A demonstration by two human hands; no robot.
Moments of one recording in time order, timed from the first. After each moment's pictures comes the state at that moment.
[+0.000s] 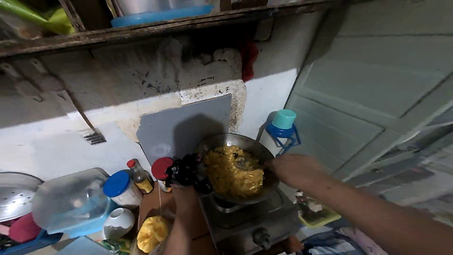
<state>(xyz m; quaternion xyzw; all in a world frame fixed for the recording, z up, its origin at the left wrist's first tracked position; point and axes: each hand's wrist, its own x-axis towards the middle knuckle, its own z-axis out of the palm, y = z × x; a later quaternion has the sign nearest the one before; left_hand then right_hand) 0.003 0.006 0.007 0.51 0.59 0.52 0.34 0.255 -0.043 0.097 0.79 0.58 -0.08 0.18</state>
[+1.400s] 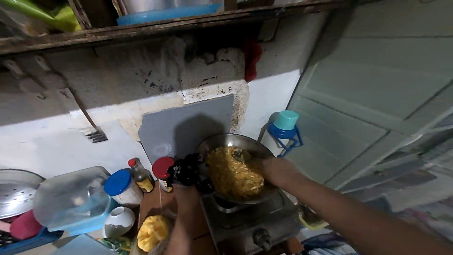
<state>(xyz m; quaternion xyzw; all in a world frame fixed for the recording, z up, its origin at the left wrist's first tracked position) 0.005 0.007 0.001 0.50 0.56 0.55 0.35 0.255 -0.015 0.055 0.80 0.57 -0.13 0.10</state>
